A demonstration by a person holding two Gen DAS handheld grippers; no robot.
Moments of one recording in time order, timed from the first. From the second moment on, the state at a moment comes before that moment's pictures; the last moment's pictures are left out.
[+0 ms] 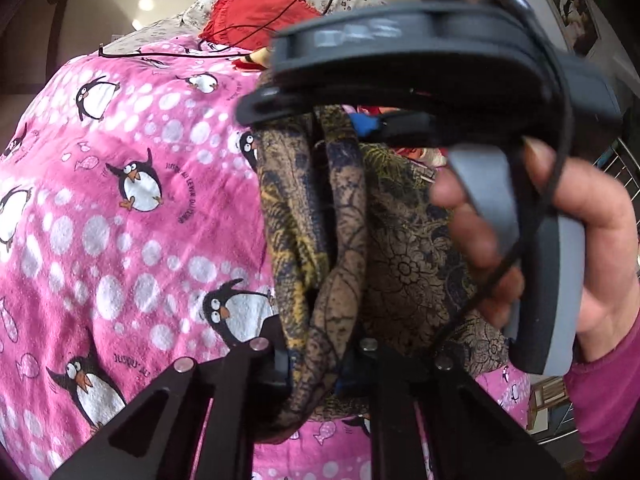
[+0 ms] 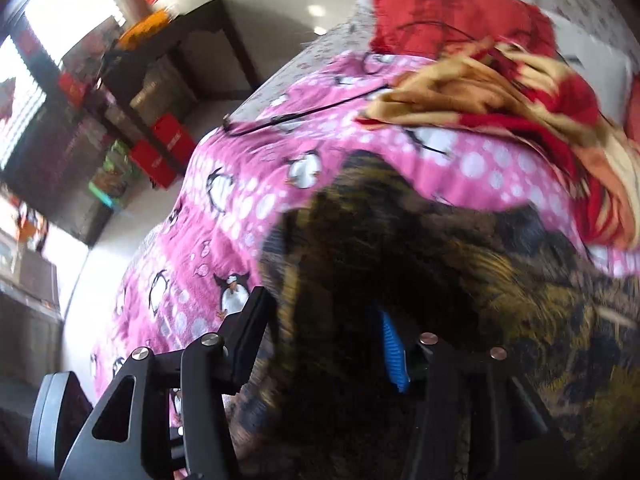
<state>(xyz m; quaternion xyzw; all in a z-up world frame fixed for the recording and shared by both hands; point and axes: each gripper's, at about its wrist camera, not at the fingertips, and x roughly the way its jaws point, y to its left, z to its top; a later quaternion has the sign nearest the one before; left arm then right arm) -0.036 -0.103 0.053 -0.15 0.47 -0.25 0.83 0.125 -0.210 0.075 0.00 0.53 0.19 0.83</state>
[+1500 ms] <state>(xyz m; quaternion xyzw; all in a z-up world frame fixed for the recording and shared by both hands) -0.076 -0.414 0.100 0.02 0.49 -0.39 0.78 0.025 -0.511 0.131 0.01 0.48 0.04 0.87</state>
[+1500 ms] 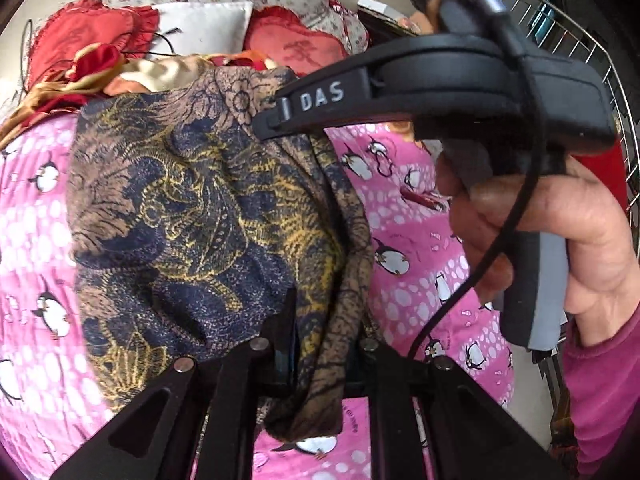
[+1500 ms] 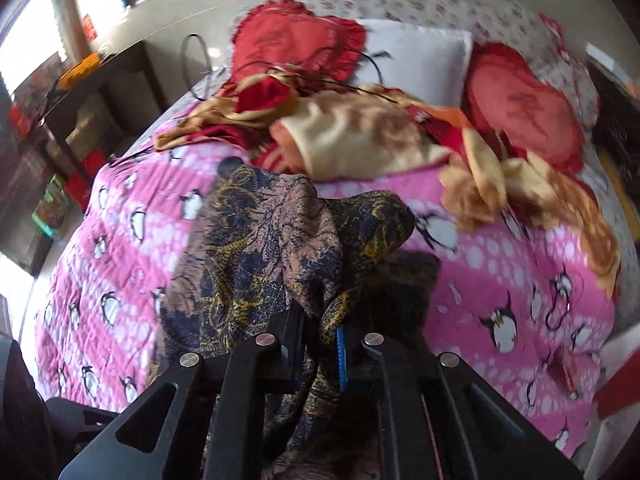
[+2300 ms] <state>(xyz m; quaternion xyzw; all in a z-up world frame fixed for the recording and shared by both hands) -0.077 -0.311 0.093 0.05 0.48 -0.33 0.81 -0.084 -0.541 0.103 0.14 0.47 0.03 0.87</state>
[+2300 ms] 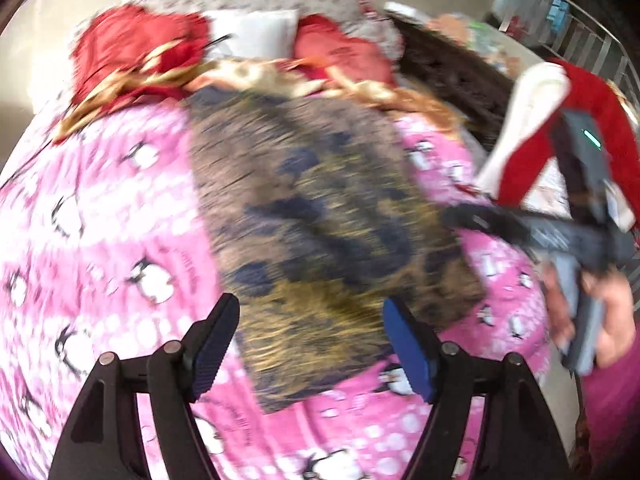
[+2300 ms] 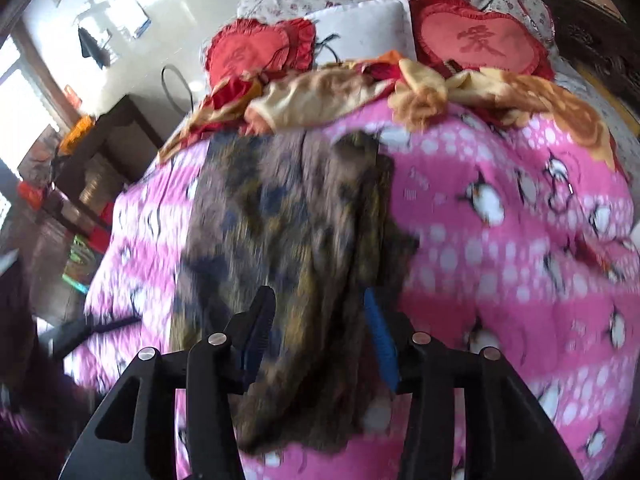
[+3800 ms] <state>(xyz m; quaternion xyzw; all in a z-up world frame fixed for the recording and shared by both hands) -0.073 -0.324 0.038 0.06 0.52 -0.28 0.80 -0.077 -0.550 0.104 0.15 0.40 -0.05 0.90</state>
